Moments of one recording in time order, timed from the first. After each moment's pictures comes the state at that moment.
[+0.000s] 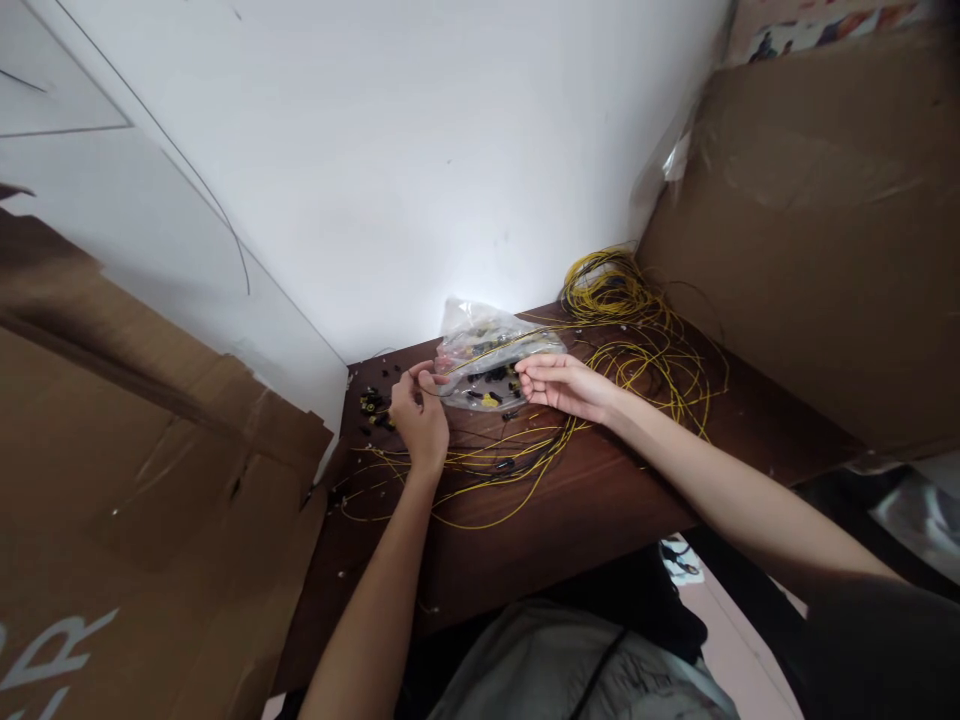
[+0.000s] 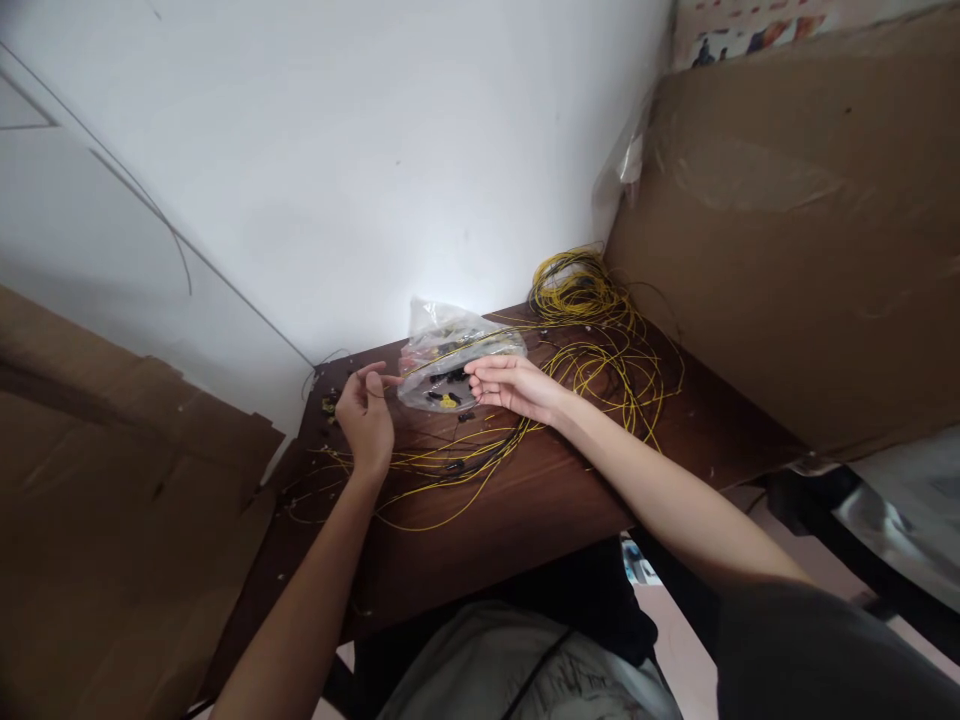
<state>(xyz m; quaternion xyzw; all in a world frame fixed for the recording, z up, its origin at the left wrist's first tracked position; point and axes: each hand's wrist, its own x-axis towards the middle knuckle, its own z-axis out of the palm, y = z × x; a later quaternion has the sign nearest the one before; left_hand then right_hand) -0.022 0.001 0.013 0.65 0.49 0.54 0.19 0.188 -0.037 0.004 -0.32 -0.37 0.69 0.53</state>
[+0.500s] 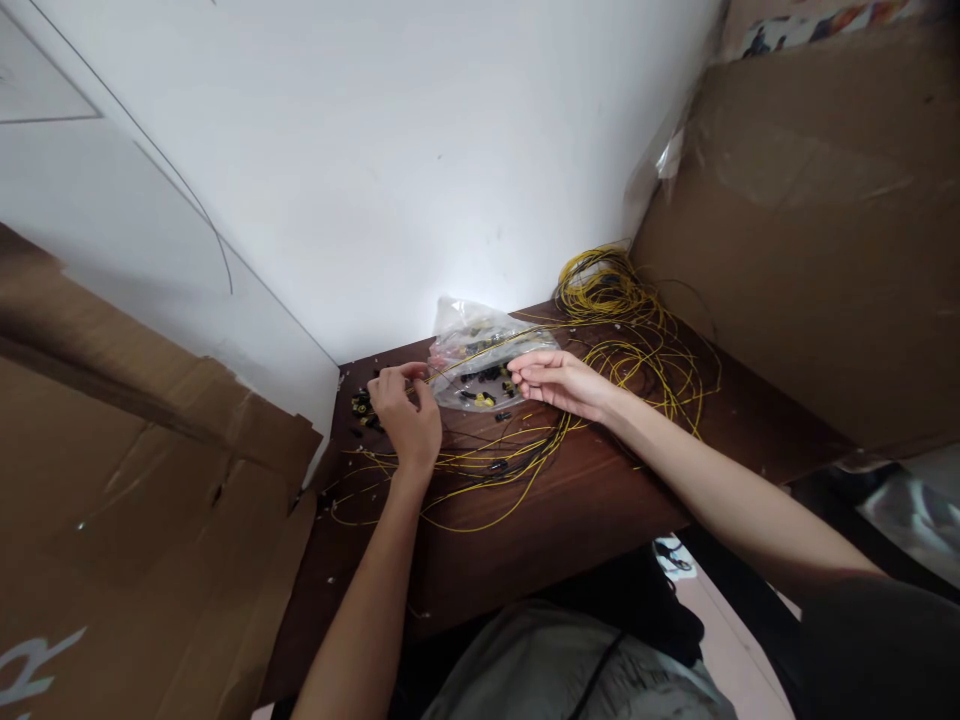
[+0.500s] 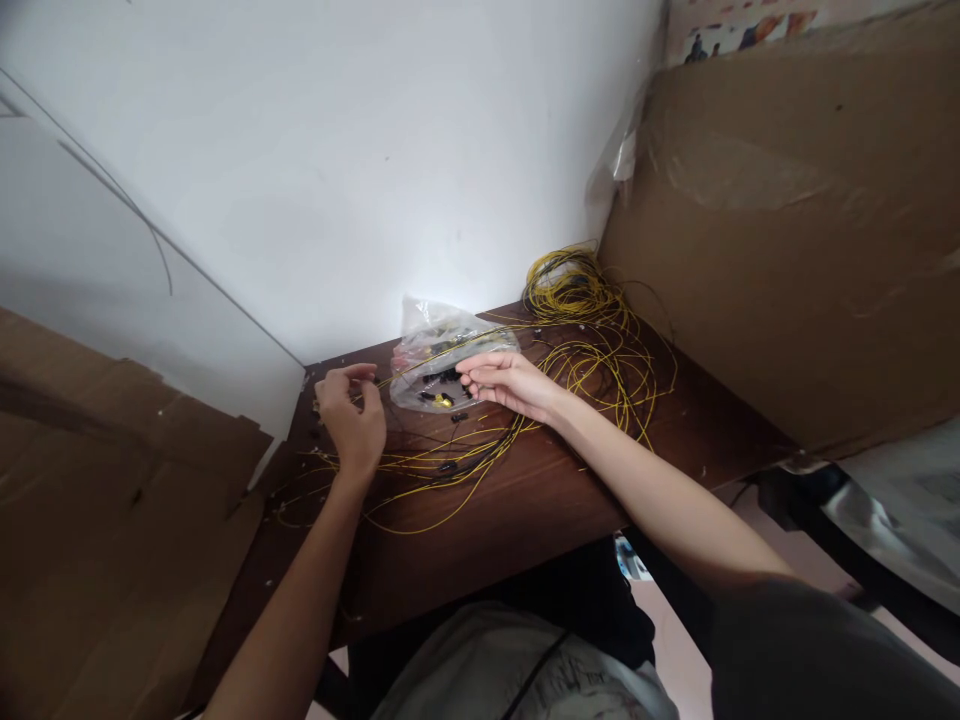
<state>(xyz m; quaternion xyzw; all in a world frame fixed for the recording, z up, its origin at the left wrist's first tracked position) -0.023 0.004 0.019 0.70 0.49 0.52 0.03 0.190 -0.037 0.007 -0.34 -0.40 0.65 0.54</state>
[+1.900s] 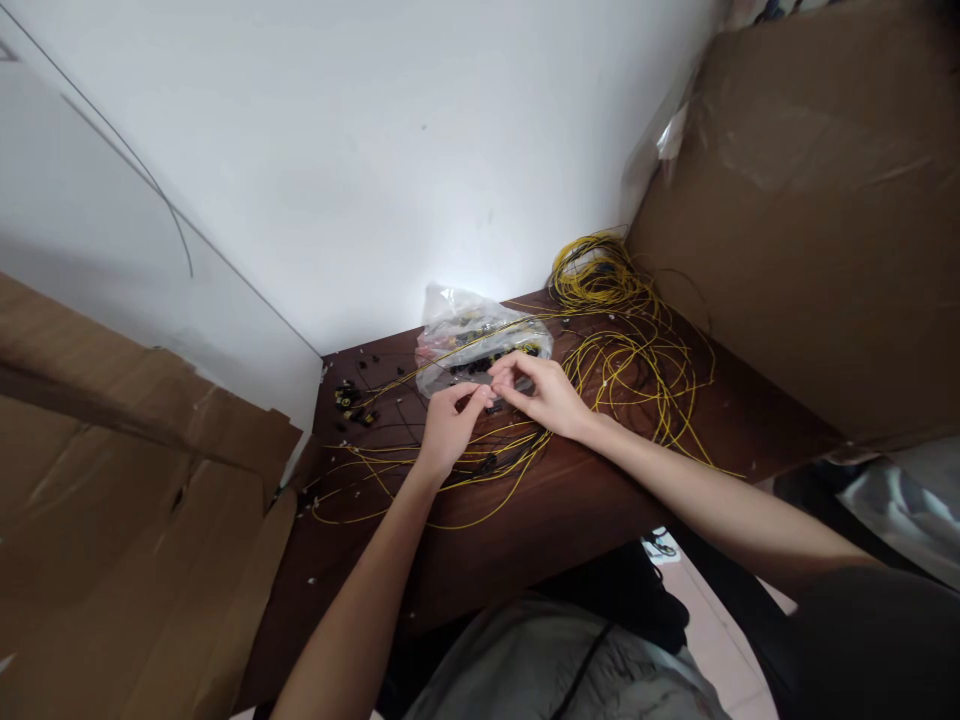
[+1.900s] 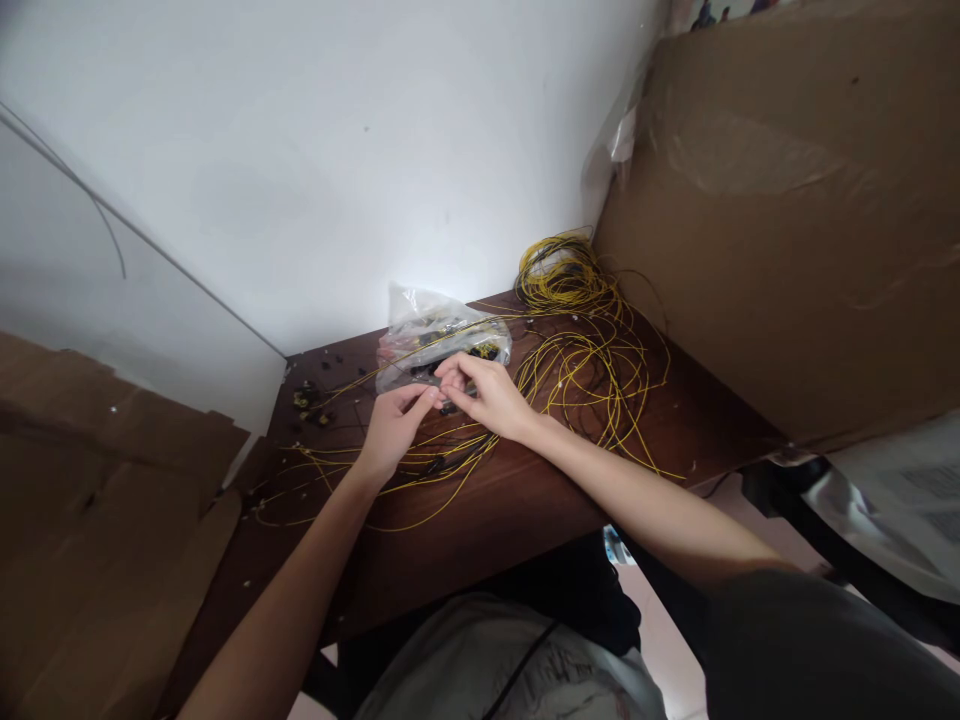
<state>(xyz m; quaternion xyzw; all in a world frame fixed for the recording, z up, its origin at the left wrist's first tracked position) 0.008 -0.010 -0.006 0.74 0.39 0.35 0.42 0.166 -0.053 0.003 -0.44 -0.71 0.19 0.52</state>
